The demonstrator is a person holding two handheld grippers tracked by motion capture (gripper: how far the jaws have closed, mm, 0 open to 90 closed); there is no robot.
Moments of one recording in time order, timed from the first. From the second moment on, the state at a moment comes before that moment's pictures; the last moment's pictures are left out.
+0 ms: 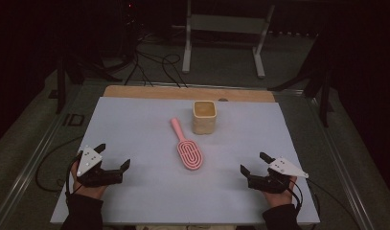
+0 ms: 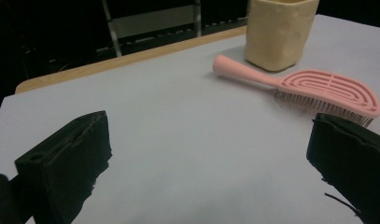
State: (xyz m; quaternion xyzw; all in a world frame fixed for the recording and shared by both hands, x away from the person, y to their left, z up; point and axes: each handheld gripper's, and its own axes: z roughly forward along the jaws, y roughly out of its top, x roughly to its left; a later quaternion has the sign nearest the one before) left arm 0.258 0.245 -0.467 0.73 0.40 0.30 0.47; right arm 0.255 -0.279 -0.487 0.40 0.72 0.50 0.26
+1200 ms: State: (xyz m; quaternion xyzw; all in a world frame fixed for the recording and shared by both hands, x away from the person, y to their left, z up) left arm 0.289 0.214 -0.433 0.74 0.36 0.29 0.49; right arm 0.257 -0.278 -0.489 0.40 0.72 0.51 0.26
